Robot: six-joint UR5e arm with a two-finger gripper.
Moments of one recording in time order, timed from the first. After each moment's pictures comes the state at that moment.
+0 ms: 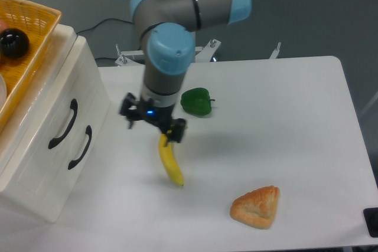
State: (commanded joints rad) arm 2.46 -1.83 -1.55 -1.28 1.42 0.87
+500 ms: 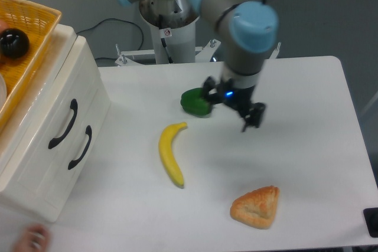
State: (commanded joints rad) arm 2.70 -1.81 -1.55 -1.33 1.53 1.40
